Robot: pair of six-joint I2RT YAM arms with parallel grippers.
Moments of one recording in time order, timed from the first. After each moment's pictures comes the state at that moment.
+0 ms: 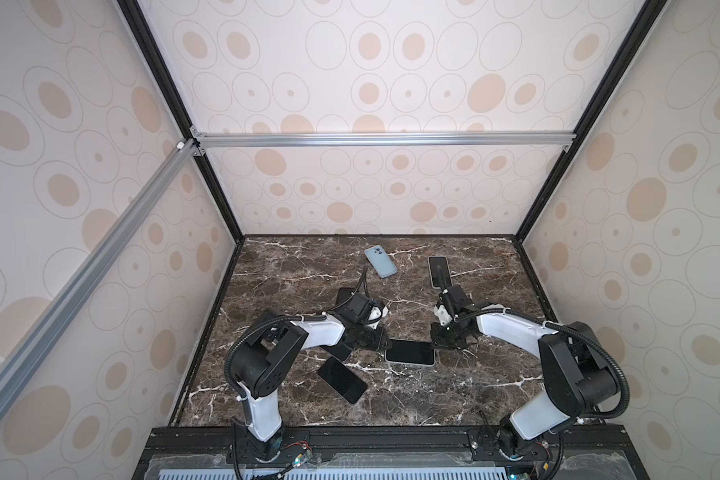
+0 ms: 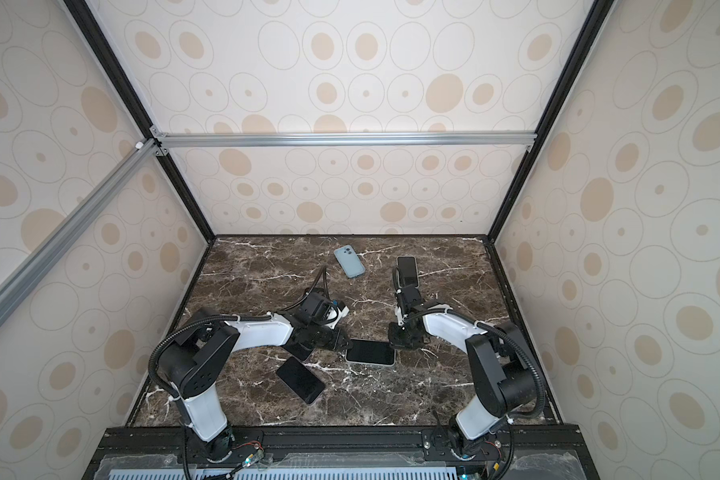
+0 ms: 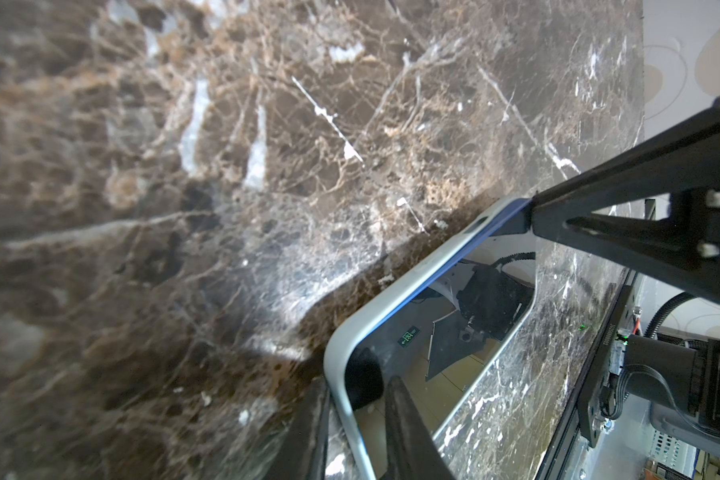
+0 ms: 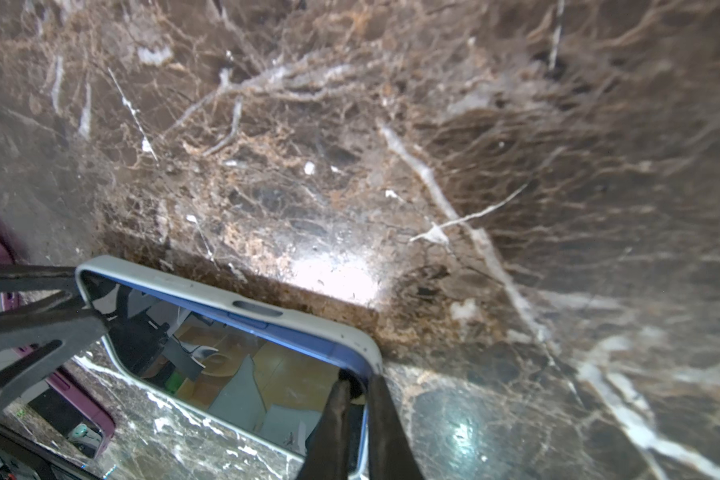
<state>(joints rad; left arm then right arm) -0.67 1.81 0.92 -0.10 0.49 -0.44 0.40 1.61 0.87 -0.62 -0.24 0.44</state>
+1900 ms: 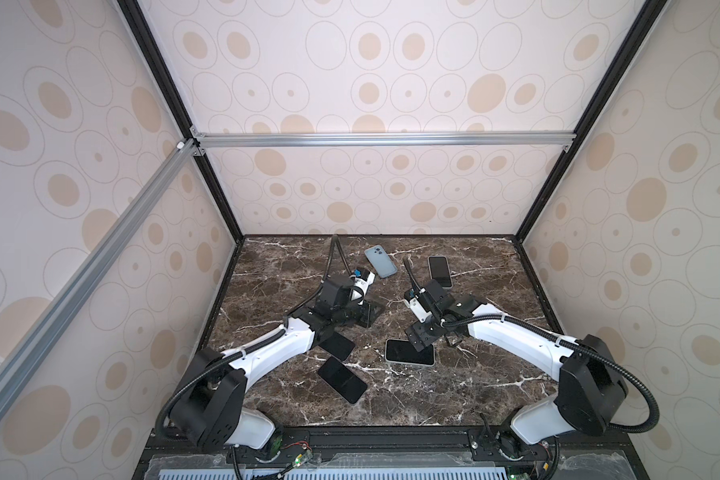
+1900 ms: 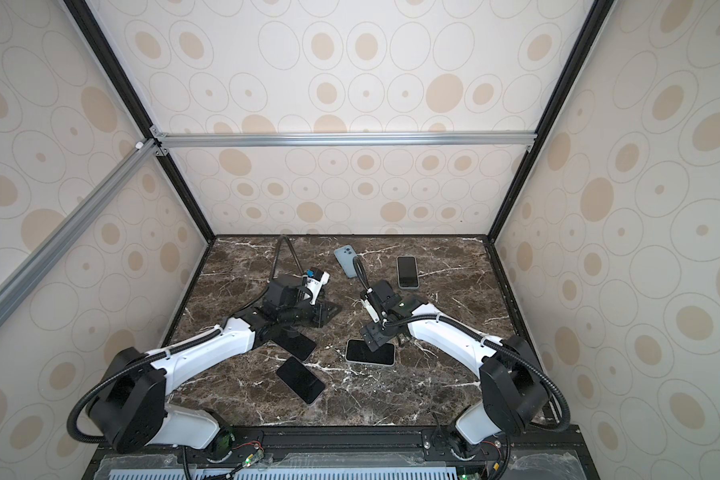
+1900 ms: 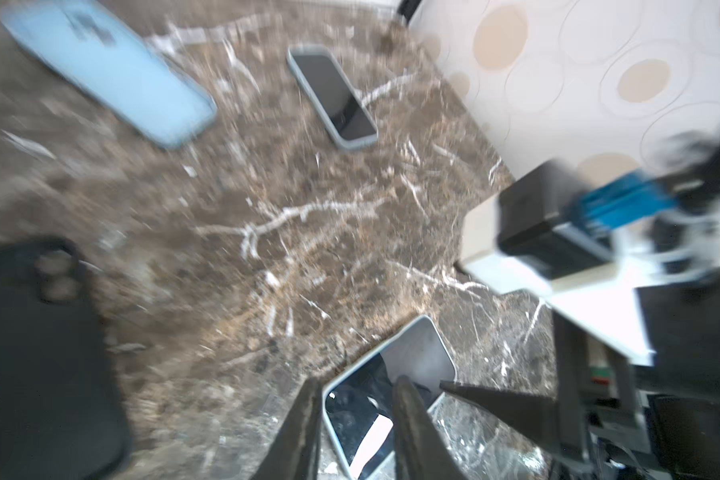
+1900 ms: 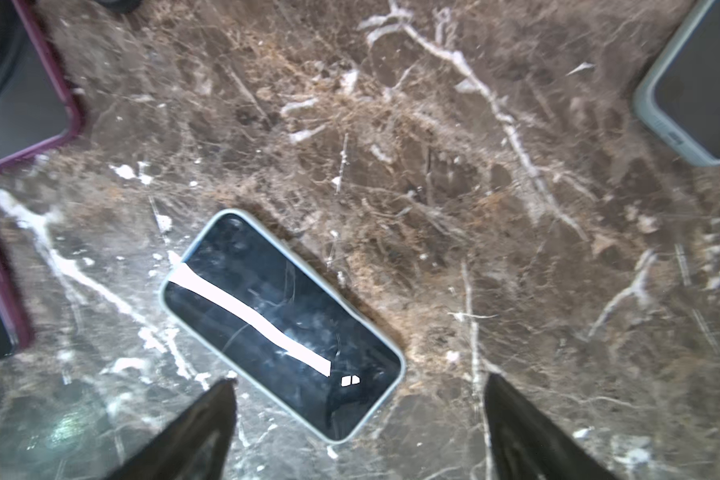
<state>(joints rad) -0.58 1.37 0.85 0.00 0.32 -0.34 0.67 1.50 1.06 -0.73 0.05 -0.02</state>
